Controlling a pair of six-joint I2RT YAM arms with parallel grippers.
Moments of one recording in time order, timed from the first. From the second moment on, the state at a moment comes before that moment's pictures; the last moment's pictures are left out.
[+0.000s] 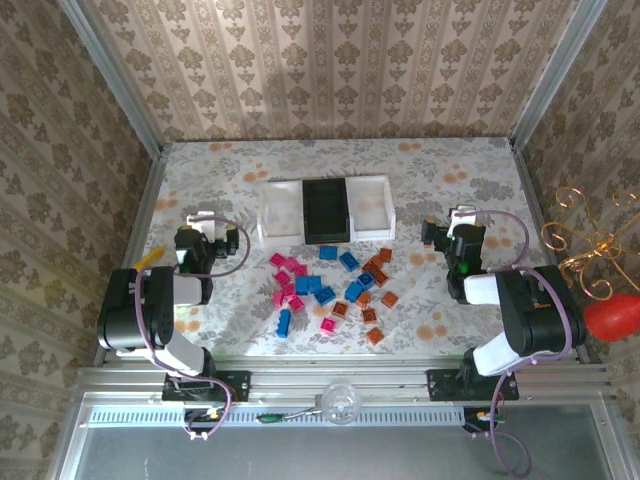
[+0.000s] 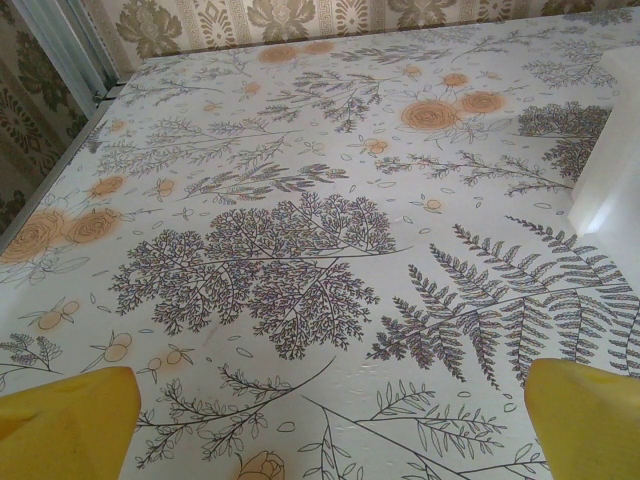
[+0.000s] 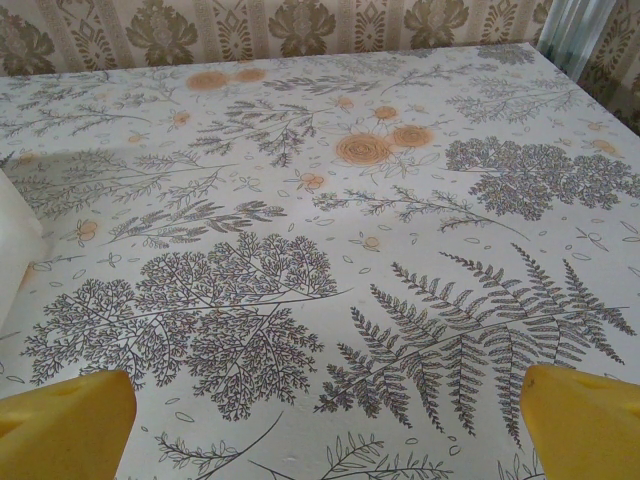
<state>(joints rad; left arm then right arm) -0.01 1.56 0.37 0.83 0.02 0.10 0.05 1.53 0.38 0.79 0.23 0.08</state>
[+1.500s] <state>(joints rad) 0.18 1.02 0.38 0.44 -0.03 -0.79 0.08 1.32 0.81 -0.19 0.34 0.62</state>
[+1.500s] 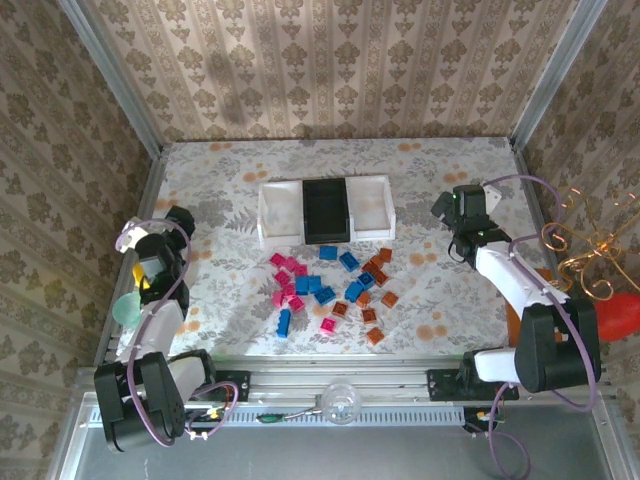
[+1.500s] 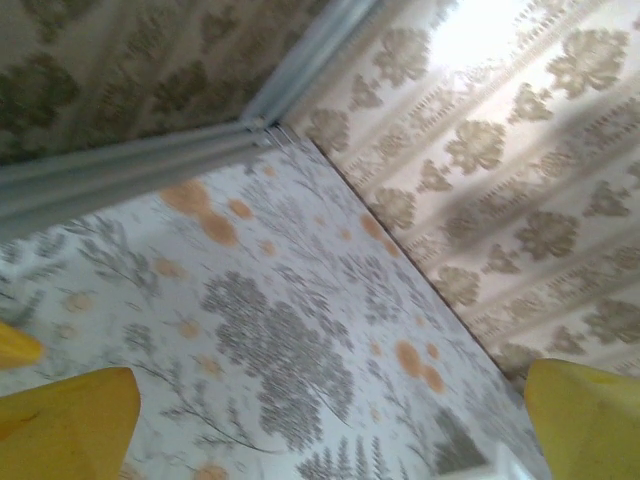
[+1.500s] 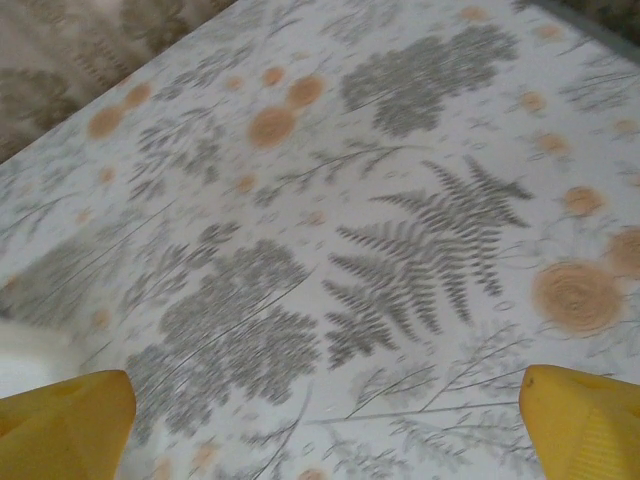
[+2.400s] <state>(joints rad) -0.30 0.69 0.42 0.06 0.17 -0.64 0.84 1.25 0.70 -0.69 0.07 0.57</state>
